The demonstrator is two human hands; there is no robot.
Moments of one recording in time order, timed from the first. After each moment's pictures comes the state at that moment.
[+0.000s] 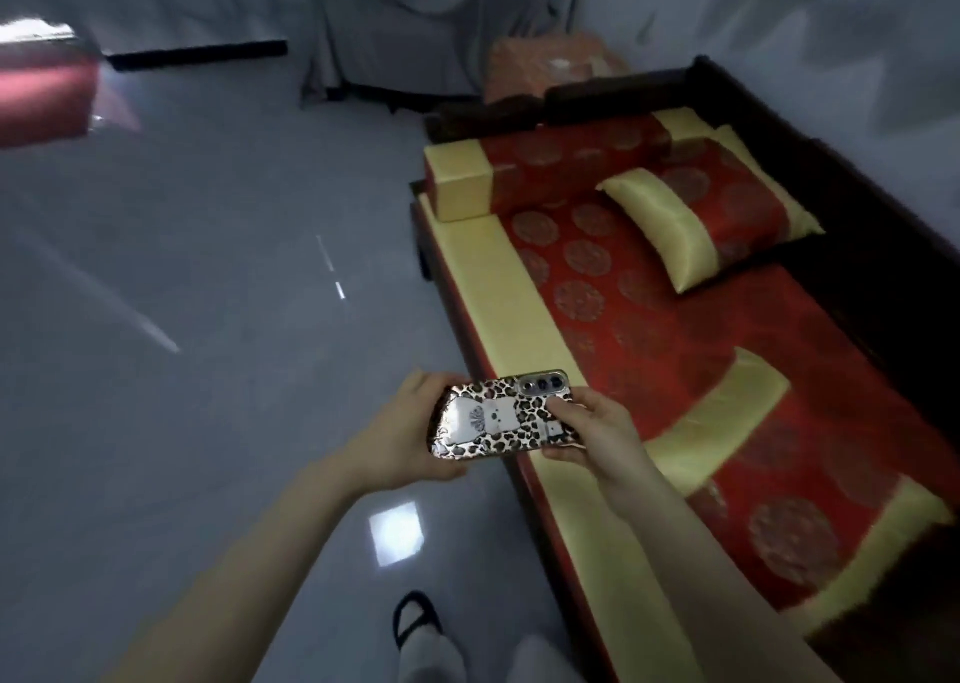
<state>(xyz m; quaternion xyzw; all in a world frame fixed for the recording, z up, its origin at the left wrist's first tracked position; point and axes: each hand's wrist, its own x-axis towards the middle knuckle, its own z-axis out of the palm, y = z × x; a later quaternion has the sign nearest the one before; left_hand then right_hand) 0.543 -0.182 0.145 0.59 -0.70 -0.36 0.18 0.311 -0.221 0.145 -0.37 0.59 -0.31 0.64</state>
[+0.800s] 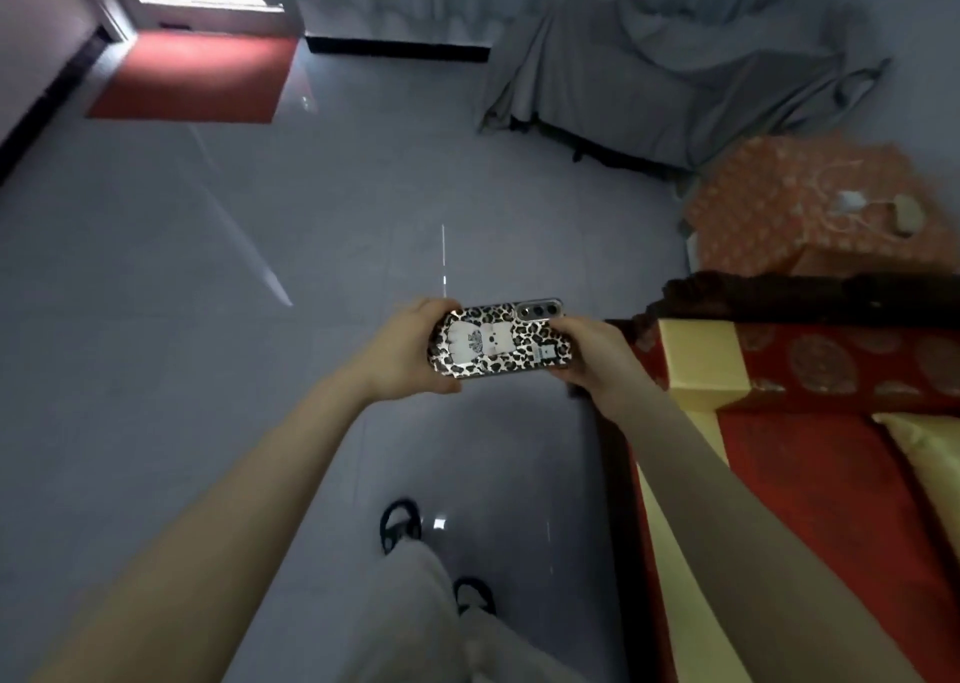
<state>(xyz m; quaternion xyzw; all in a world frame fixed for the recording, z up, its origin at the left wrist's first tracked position) 1.027 -0.580 0.161 0.74 -0.58 -0.28 0.20 0.833 -0.701 0.148 -0.43 0.54 -0.18 0.70</state>
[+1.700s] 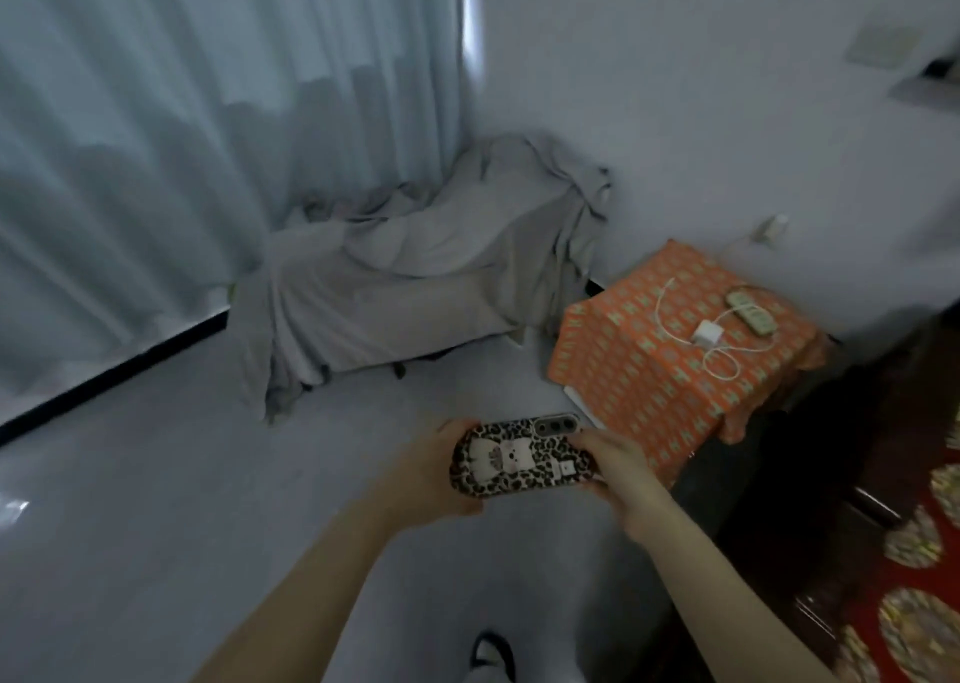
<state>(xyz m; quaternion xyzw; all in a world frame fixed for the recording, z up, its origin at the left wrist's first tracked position) 1.129 -1.355 0.140 0.50 -0.77 -0.37 0.09 0.900 -1.312 0.144 -0.21 0.66 -0.42 0.59</state>
